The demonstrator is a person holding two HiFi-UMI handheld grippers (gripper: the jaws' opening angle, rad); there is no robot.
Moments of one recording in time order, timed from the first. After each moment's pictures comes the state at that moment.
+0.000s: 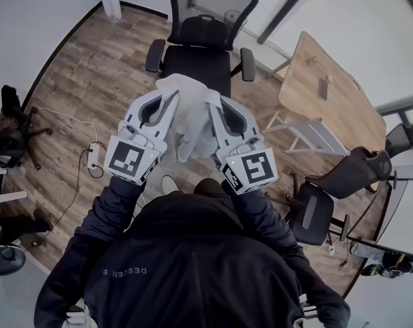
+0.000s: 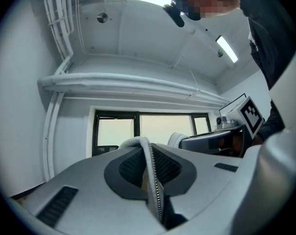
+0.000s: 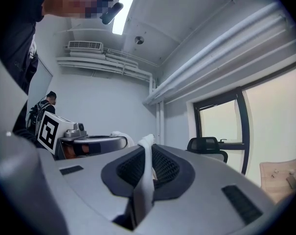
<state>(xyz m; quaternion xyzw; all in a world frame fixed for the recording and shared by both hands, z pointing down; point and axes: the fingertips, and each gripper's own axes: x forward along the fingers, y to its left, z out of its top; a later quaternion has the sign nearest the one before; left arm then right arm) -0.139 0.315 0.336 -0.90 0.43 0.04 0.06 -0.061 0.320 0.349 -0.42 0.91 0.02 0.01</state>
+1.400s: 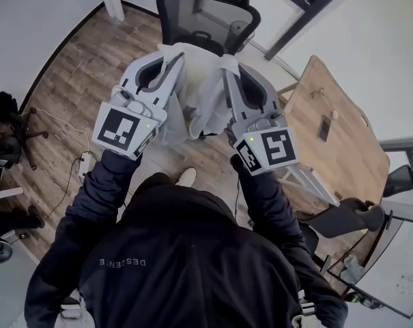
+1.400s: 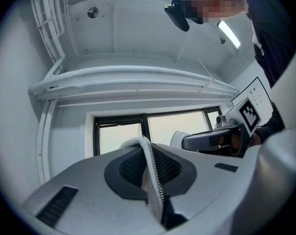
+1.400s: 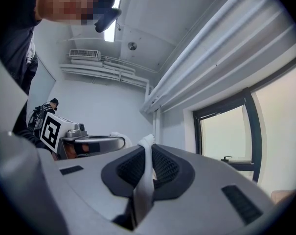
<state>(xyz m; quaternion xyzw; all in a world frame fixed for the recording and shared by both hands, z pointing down) -0.043 0.045 0.270 -0.87 0.47 0.04 0.12 0.046 0.042 0.282 -0.38 0.92 0.06 0.05</state>
